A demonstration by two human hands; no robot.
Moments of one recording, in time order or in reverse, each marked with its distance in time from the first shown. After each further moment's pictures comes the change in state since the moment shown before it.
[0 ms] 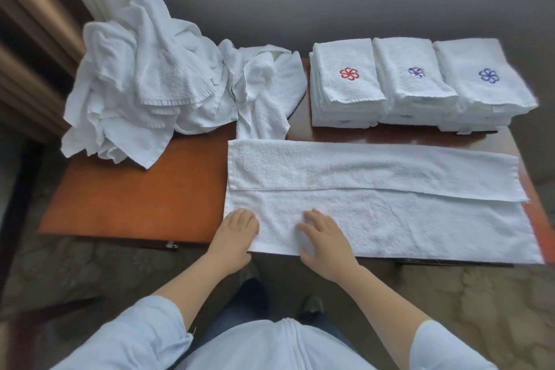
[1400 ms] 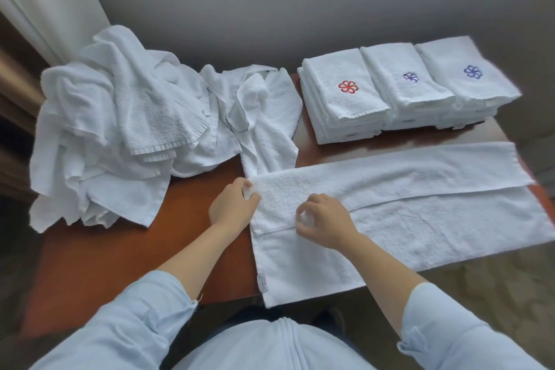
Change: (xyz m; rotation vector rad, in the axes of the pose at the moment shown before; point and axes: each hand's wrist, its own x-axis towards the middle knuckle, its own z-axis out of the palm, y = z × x) left_hand 0.108 -0.098 -0.079 -0.553 0.122 -0.417; right_hand 0.121 -0.050 -0.043 0.039 0.152 0.228
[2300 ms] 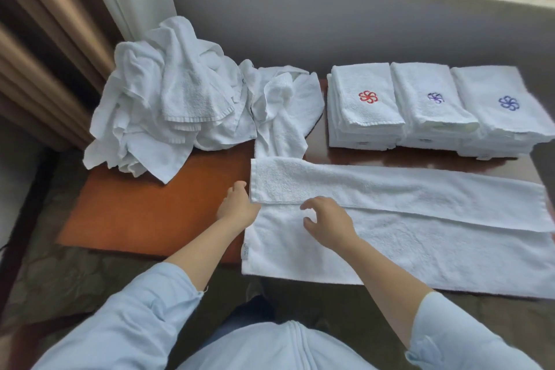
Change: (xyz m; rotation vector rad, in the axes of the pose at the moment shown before) left_hand -0.067 0.025 0.021 -0.062 -0.037 -0.308; right_hand -0.026 0.029 -0.019 0.096 -0.103 -0.079
